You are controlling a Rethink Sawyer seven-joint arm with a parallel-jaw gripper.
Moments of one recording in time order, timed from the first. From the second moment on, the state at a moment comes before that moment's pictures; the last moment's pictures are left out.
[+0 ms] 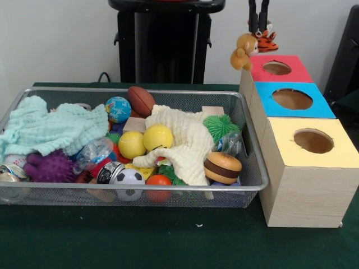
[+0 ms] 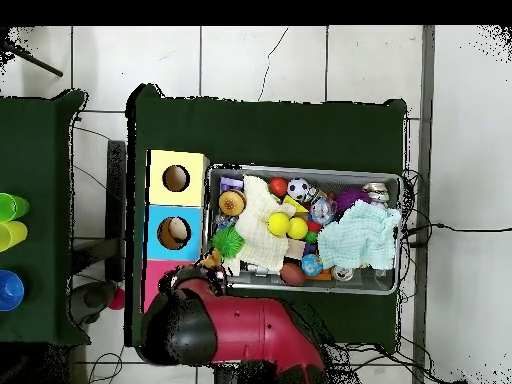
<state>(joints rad) -0.25 -1.13 0.22 2.19 0.00 0.41 1.57</state>
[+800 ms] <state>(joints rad) -0.21 -1.13 0.22 2.29 0.17 0.36 1.57</state>
